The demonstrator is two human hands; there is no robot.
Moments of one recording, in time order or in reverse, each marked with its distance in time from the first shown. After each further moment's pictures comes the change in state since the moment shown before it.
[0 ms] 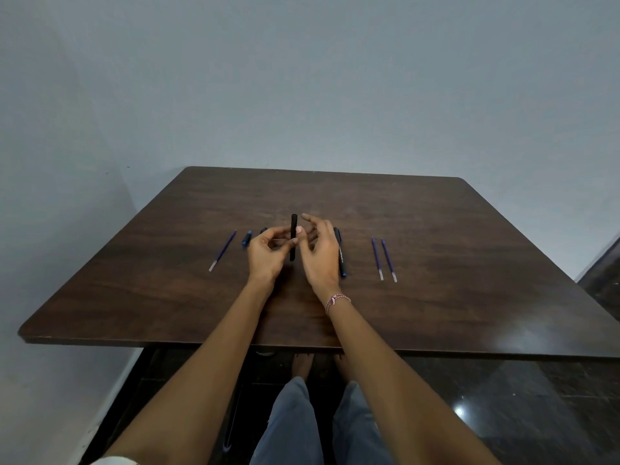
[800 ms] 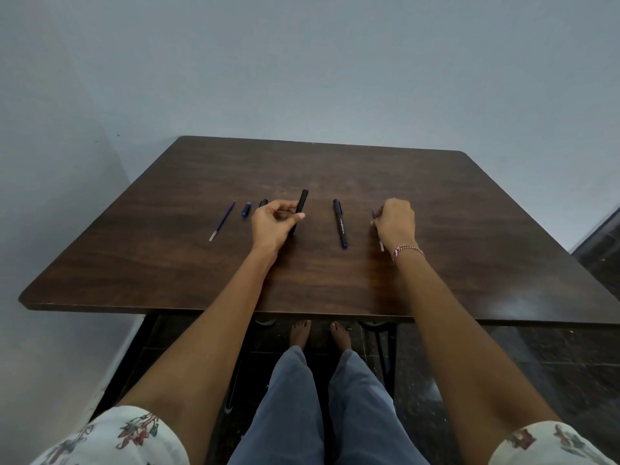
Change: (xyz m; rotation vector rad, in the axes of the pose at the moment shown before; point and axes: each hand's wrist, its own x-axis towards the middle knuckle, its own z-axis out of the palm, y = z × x) left_hand -0.003 0.004 0.005 0.091 -0.017 -0.027; right_hand 0.049 0.030 -0.109 -0.948 -0.205 0.347
